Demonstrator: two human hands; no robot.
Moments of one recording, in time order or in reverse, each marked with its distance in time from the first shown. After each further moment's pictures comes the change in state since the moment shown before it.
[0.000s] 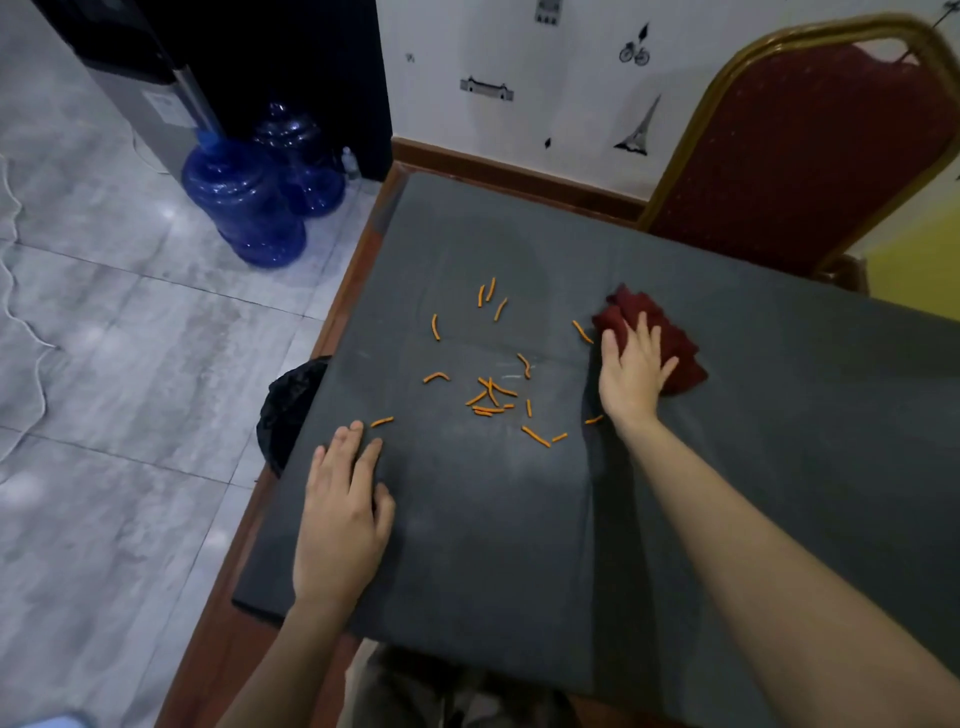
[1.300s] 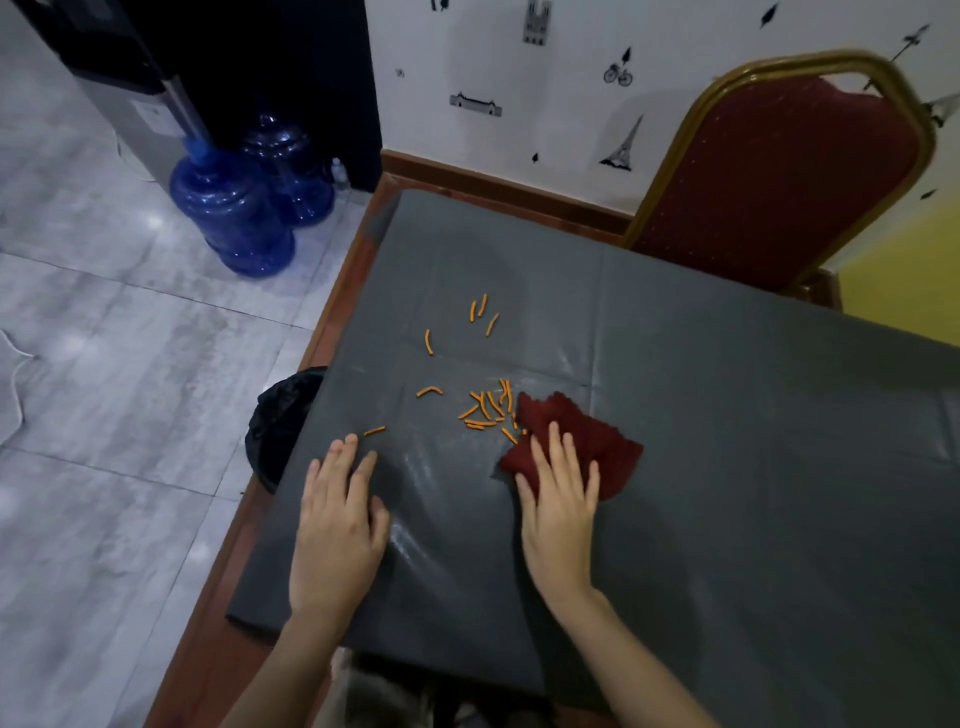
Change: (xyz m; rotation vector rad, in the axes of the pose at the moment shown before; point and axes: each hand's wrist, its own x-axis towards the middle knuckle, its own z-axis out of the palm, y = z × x) left_hand -0.001 0.001 0.000 0.030 0.024 -0.009; right_hand -0.161 0.007 0.030 -0.207 -0.002 -0.367
